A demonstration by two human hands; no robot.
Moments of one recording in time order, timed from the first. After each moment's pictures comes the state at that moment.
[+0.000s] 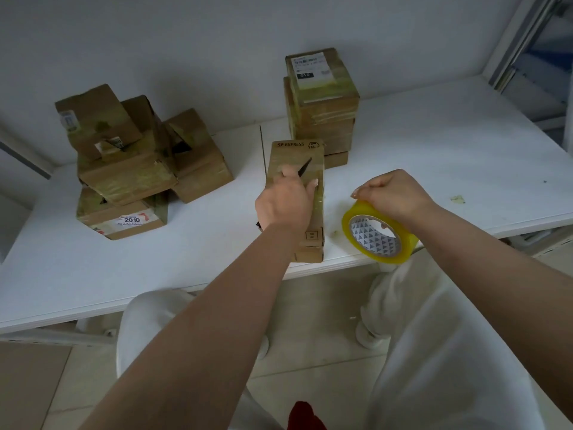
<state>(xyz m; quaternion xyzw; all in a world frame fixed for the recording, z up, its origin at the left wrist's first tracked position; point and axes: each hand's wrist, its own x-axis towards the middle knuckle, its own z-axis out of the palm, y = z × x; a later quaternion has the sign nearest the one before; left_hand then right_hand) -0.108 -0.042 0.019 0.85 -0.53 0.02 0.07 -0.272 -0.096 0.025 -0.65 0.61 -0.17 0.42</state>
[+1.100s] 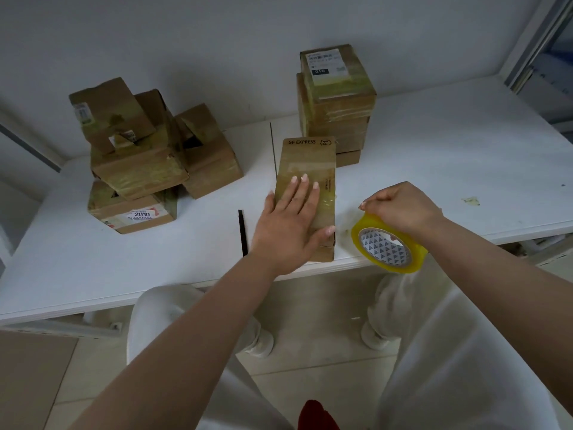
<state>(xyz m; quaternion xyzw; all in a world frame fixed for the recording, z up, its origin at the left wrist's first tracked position) -0.071 0.015 0.000 0.68 -0.73 -0.06 0.03 -0.267 -0.090 0.007 -0.69 0.61 -0.11 0.36</state>
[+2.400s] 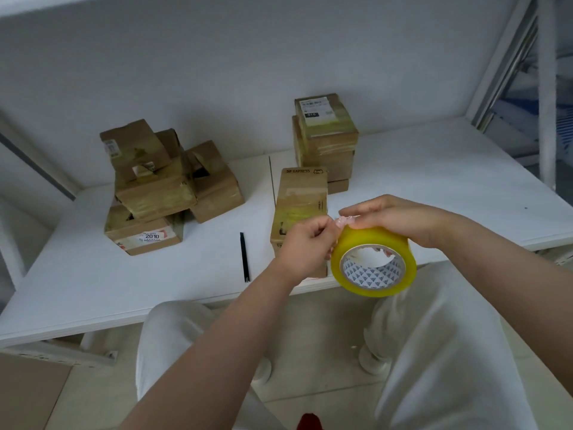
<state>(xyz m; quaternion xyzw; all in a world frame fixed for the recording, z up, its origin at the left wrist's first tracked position) -0.127 0.030 0.046 0.61 -0.53 -0.40 0.42 -0.286 -0.059 0.082 -0.71 0.42 -0.06 0.57</state>
